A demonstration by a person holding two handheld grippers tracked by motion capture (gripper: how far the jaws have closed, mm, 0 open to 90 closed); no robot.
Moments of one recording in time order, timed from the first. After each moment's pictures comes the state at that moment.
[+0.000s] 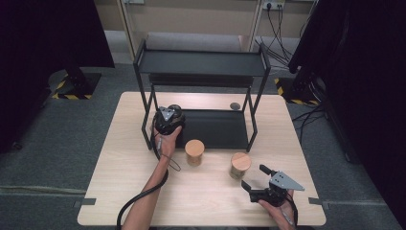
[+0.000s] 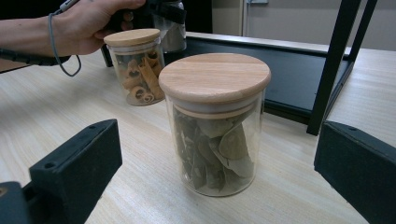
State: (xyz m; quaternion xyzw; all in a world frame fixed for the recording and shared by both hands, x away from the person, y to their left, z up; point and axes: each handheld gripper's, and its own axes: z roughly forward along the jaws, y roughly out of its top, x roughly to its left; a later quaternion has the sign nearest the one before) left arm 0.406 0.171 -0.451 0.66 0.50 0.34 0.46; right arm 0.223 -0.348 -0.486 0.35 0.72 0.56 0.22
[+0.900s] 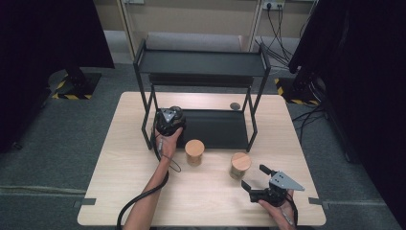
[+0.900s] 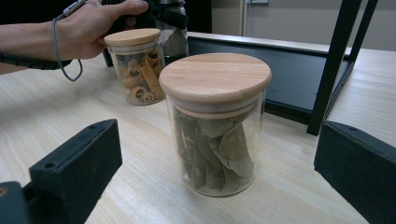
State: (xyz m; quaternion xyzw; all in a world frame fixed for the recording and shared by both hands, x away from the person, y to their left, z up) left arm 0.407 0.170 -0.456 0.66 0.50 0.33 0.45; right arm 0.223 -0.348 -0.486 0.35 0.72 0.56 0.22
